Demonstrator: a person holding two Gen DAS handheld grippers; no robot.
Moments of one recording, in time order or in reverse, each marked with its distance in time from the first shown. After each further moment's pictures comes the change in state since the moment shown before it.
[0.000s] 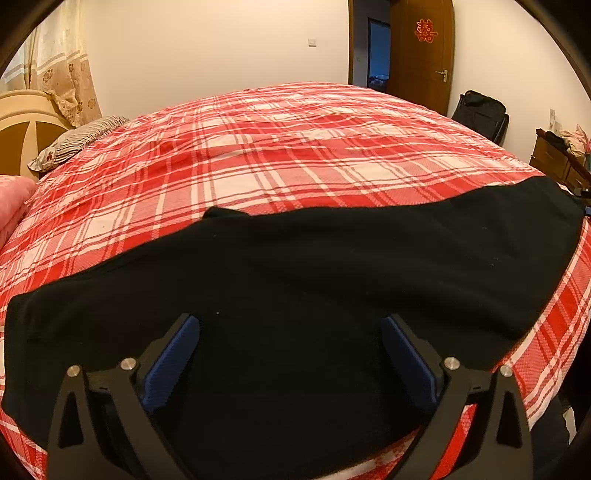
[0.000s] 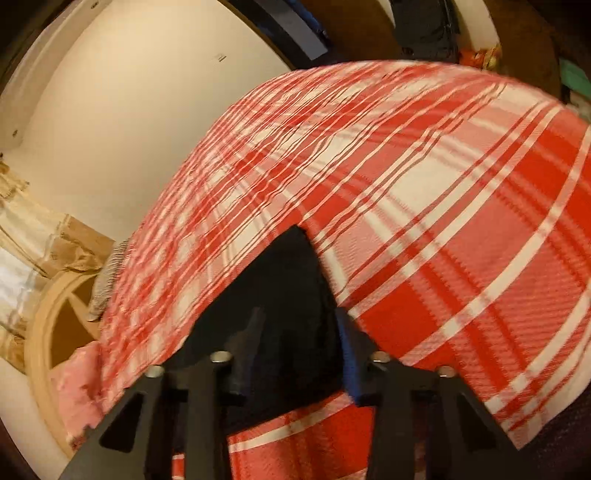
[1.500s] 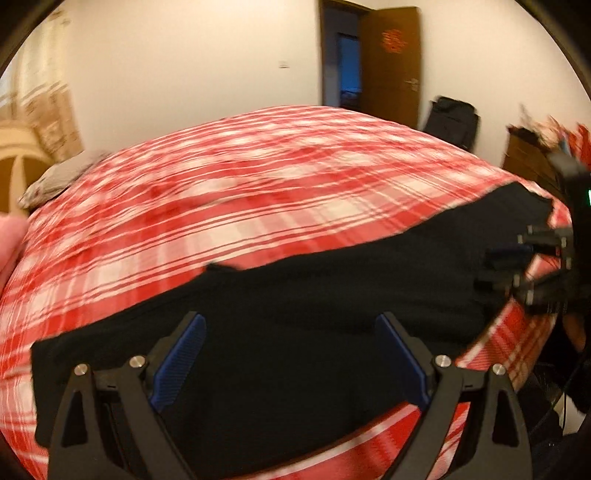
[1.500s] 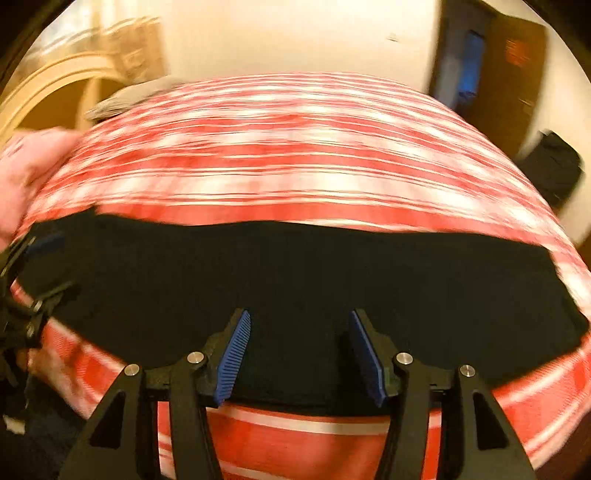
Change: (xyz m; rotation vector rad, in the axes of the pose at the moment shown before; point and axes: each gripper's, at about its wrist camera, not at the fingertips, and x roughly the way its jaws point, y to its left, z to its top) left arm -0.042 -0.014 0.022 0.110 -0.082 -0.080; right arm 0.084 0.198 -0.161 -0.735 0.062 -0.311
